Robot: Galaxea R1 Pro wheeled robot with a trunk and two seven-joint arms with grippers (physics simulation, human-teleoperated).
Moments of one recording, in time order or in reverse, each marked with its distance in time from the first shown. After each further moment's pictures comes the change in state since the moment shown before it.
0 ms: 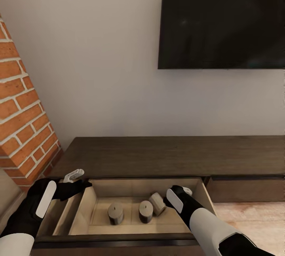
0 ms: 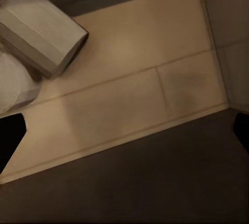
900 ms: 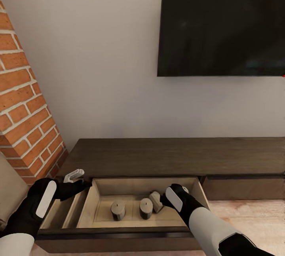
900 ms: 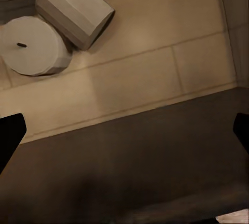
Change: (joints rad) left arm 0.000 0.000 -0.001 0.000 0.000 0.000 0.000; right arm 0.000 0.004 -0.004 -0.026 -0.002 0.050 0.067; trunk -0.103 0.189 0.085
